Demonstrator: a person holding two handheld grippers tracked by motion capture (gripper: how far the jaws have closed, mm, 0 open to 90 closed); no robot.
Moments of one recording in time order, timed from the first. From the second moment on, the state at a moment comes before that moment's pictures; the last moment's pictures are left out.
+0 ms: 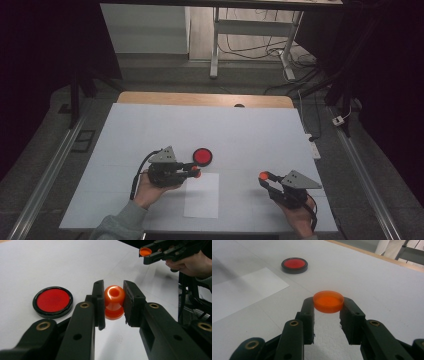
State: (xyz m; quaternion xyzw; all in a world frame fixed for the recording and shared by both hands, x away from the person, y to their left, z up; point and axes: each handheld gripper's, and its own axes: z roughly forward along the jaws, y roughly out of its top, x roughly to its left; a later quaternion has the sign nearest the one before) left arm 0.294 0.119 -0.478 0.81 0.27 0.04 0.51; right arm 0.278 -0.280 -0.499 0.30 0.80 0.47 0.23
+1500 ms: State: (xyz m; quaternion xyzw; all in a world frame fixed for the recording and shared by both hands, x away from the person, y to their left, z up) left arm 0.292 0.090 -0.517 0.86 0.25 0.03 0.45; right arm 0.278 -0.278 -0.501 0.29 0.80 0.47 0.23
